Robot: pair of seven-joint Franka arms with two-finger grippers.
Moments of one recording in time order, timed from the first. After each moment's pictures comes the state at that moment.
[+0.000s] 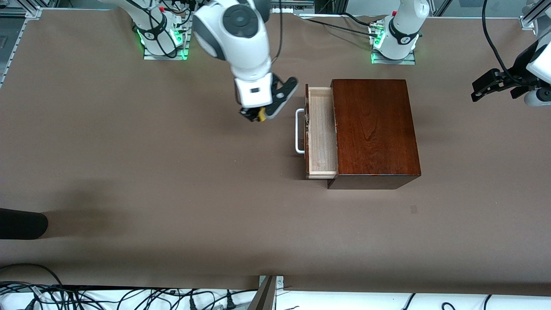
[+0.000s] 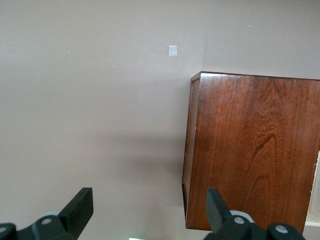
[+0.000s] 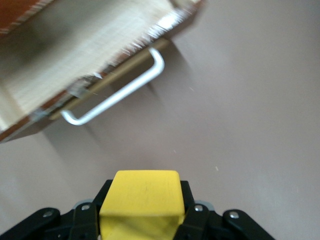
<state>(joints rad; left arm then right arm) 0.01 -0.04 -0.03 -1.60 0.03 1.50 -0.11 0.71 0.44 0.13 -1.42 -0.04 1.93 -0.19</state>
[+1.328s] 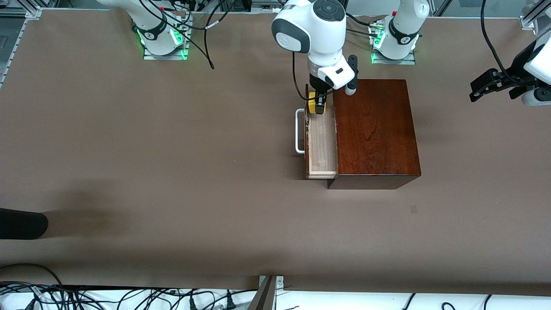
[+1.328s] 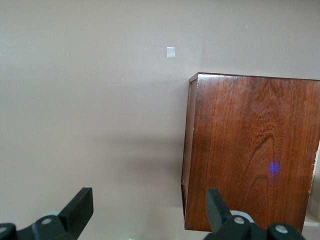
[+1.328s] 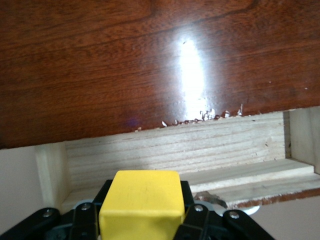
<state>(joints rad) 0.00 -0.04 -0.03 -1.60 0.03 1.50 -0.11 0.96 0.79 0.11 -1.03 -0.18 1.97 -0.36</state>
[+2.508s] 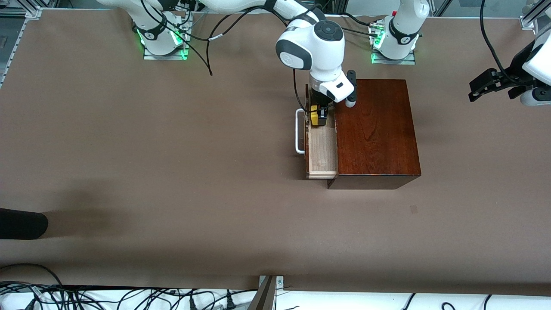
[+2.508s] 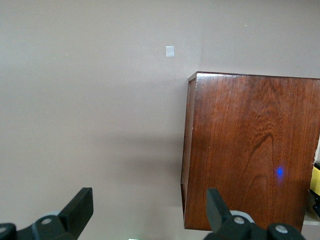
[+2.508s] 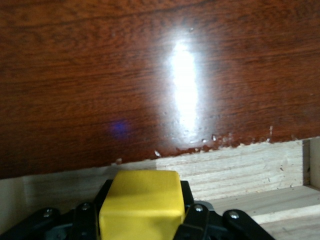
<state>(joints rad) 0.00 -0.04 -0.03 -1.60 0.03 1.50 -0.11 0.96 0.88 0.11 -1.03 -0.24 2.07 -0.37</state>
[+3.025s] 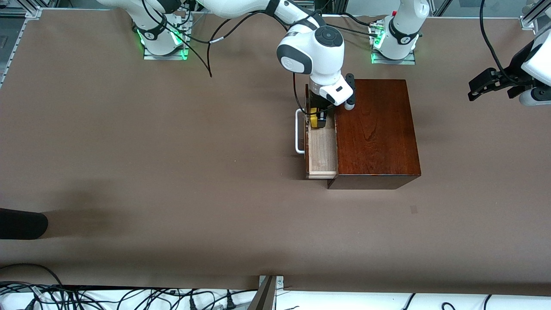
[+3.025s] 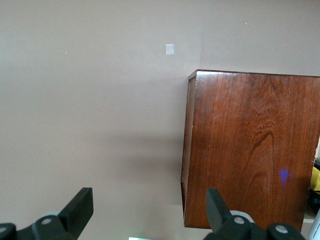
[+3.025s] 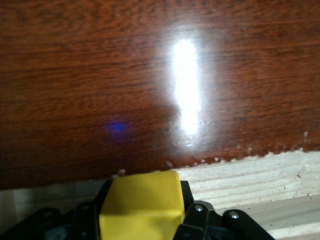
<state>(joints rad) 0.00 -0.04 -0.03 -1.60 0.03 1.49 -0.11 0.96 0.91 0.11 -1.03 -0.24 2.09 -0.37</state>
